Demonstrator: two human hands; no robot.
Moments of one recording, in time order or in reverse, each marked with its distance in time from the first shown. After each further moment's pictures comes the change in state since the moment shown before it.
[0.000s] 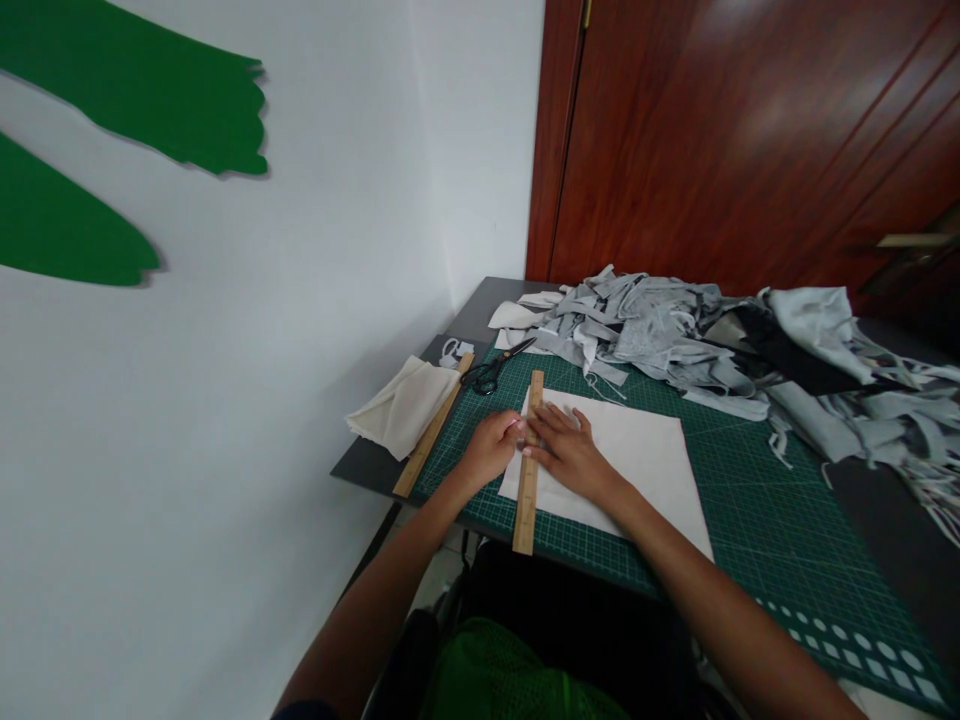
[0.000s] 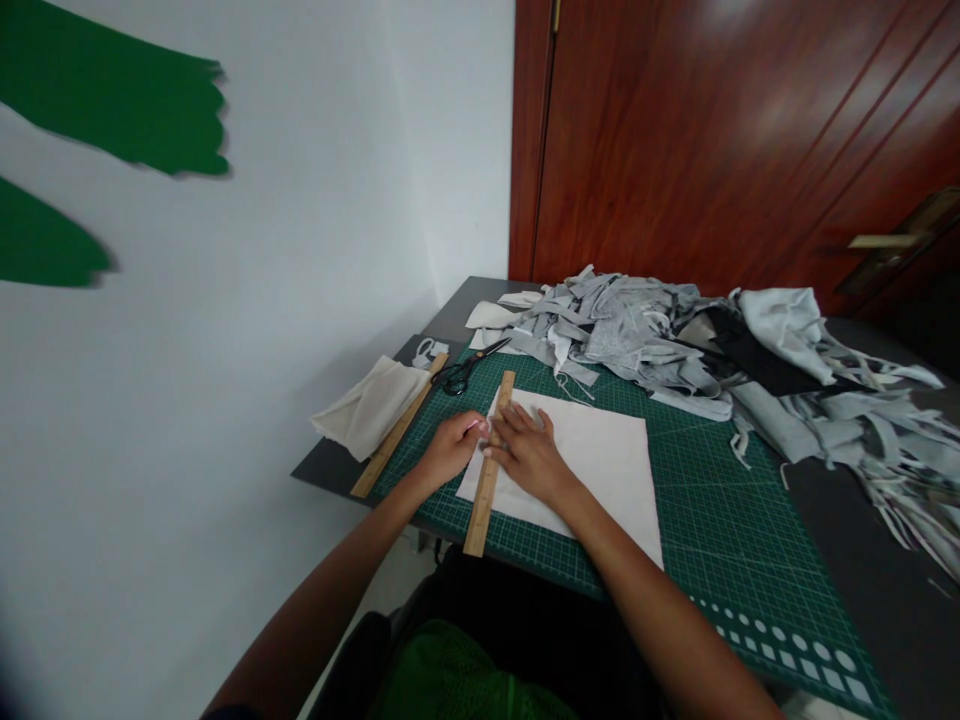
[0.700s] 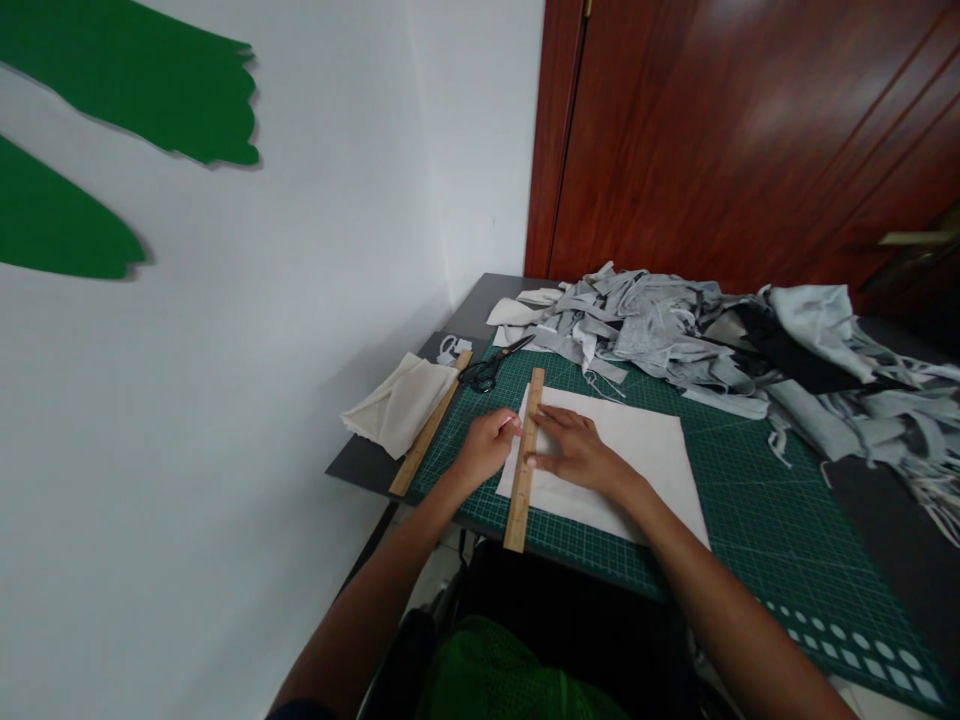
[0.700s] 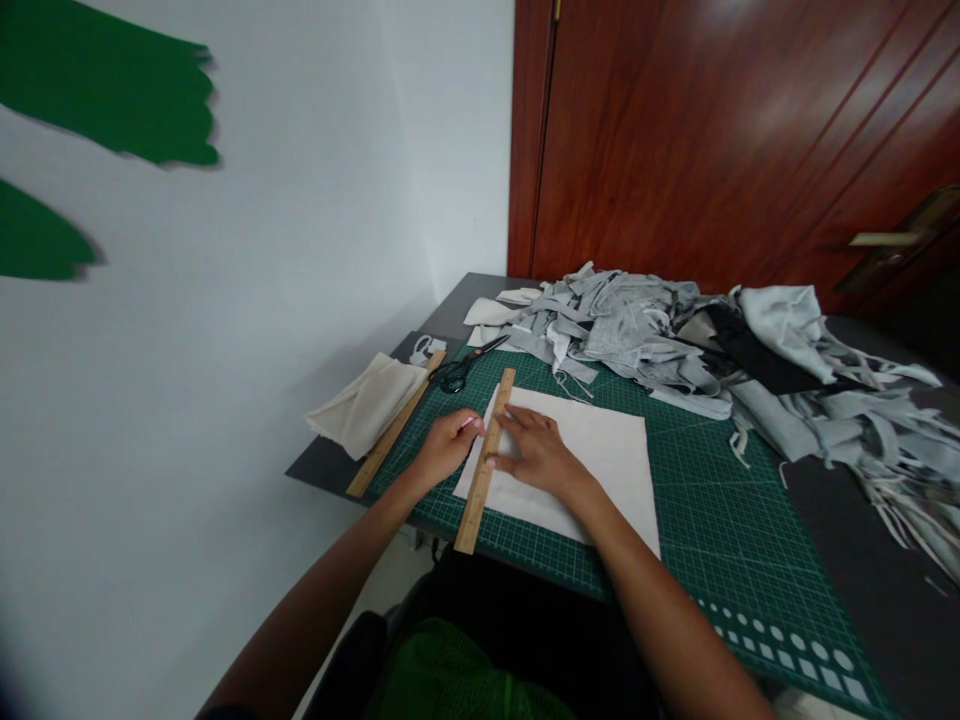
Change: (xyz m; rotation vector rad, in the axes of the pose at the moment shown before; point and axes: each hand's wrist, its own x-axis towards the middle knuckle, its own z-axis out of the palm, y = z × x) left_hand 0.000 -0.001 0.000 -0.052 0.043 -0.061; right_hand -0.002 0.014 -0.011 0.101 -0.073 0.052
